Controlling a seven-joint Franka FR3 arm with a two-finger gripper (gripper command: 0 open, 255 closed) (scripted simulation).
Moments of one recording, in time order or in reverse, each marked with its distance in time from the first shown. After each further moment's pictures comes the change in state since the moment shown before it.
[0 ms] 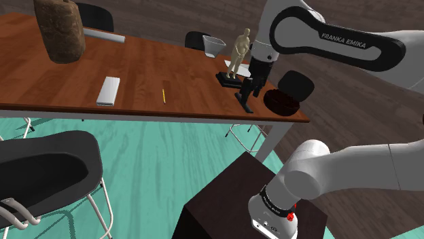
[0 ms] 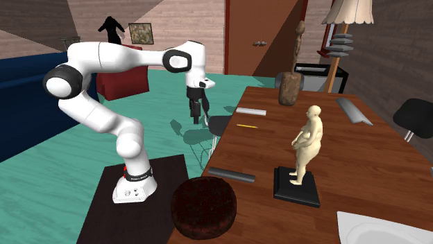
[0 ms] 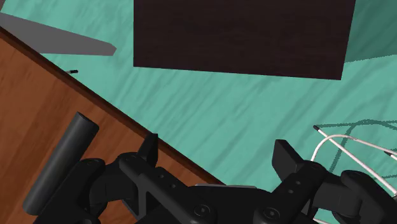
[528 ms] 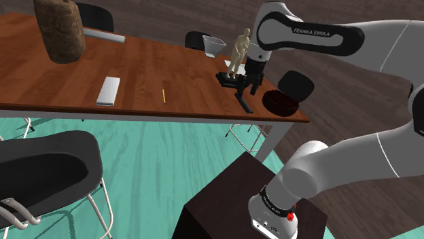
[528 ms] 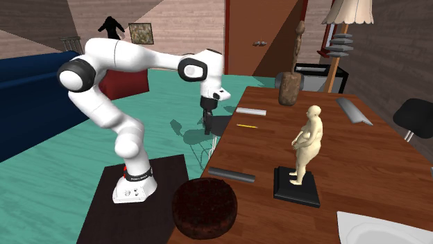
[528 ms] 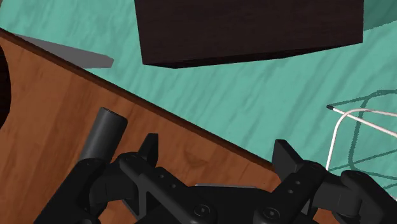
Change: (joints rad) arm -0.069 0.196 -0.105 0.079 -0.009 0.090 0.008
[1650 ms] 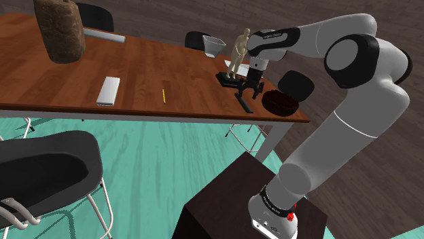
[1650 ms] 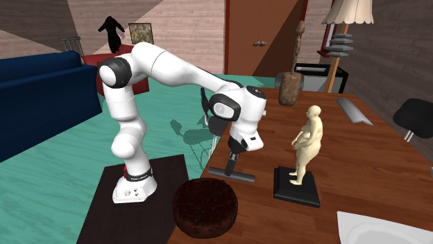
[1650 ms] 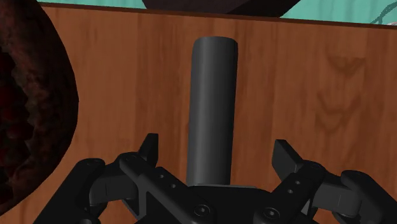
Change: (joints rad) arm -0.150 0.529 -0.256 0.293 0.140 0.130 -0.046
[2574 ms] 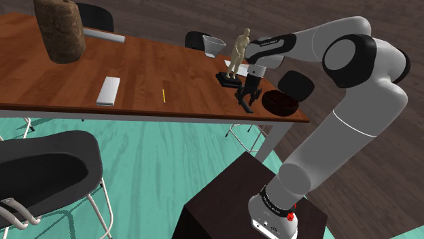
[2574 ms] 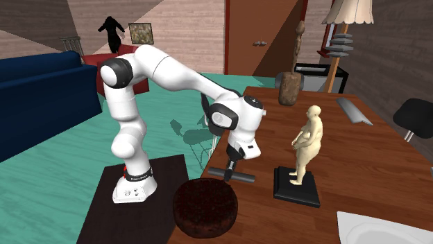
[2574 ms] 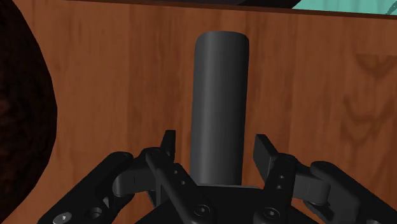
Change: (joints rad) arm -0.003 0.012 -0.003 -0.074 0.002 0.087 -0.002
